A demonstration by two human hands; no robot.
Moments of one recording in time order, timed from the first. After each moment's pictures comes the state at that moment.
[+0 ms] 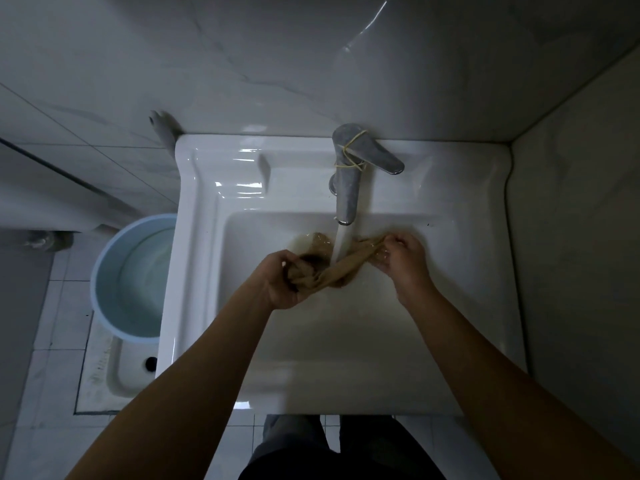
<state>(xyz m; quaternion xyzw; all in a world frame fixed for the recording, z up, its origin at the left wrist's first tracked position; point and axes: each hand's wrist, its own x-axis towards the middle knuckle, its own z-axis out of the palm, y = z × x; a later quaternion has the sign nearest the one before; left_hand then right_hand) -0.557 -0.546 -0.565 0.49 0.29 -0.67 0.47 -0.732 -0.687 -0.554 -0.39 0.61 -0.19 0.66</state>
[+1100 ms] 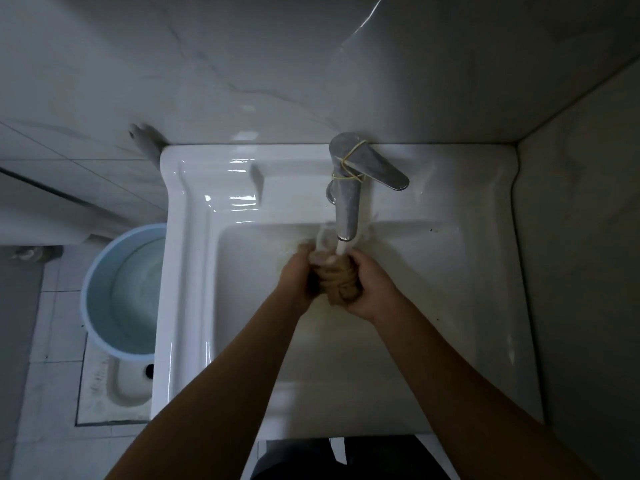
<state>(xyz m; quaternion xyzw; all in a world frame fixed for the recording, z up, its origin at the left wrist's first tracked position) -0.581 -0.594 -0.583 0.60 0.14 -0.60 0.51 -0.686 -0.662 -0.566 -0.11 0.53 -0.03 0.84</state>
